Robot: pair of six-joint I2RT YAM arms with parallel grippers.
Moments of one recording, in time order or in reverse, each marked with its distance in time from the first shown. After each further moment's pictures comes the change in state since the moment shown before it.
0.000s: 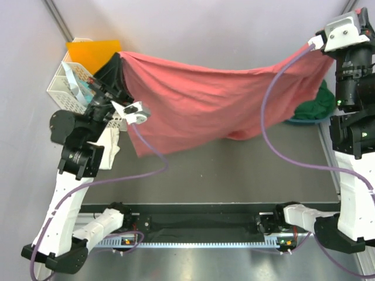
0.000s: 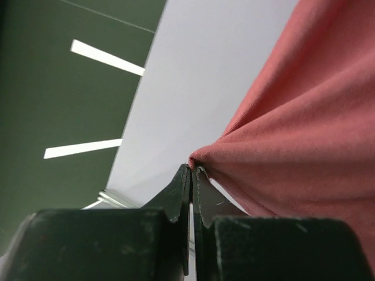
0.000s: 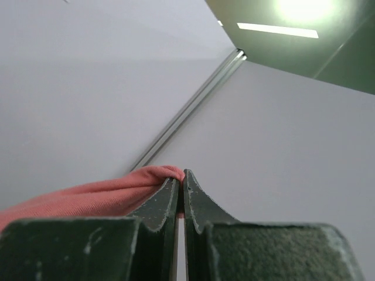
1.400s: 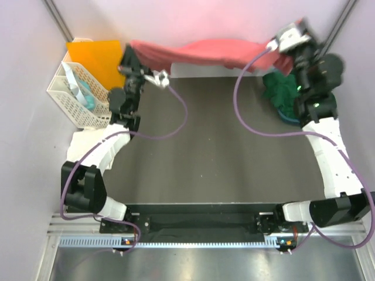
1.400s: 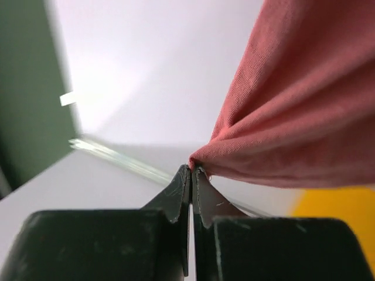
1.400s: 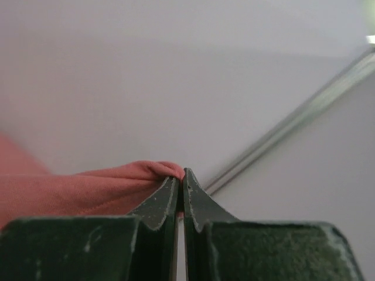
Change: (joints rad) left arm 0.074 0.570 -0.116 0.754 -0.299 0.258; right arm -0.001 0.191 -0.210 0.381 -0.134 0.061
